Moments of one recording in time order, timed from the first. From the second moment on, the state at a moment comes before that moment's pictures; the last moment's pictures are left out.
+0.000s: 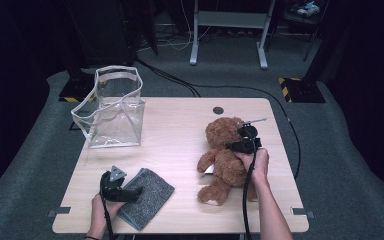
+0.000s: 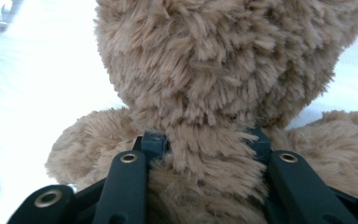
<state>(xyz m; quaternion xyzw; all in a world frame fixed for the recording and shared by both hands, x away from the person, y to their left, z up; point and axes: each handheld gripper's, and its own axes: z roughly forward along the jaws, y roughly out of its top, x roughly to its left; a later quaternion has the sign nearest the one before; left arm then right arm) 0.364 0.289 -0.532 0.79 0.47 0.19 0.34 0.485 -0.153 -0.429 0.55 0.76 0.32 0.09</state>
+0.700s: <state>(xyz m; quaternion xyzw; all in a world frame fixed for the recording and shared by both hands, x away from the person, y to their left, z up) 0.364 0.289 -0.532 0.79 0.47 0.19 0.34 0.493 -0.145 -0.363 0.43 0.83 0.34 0.12</state>
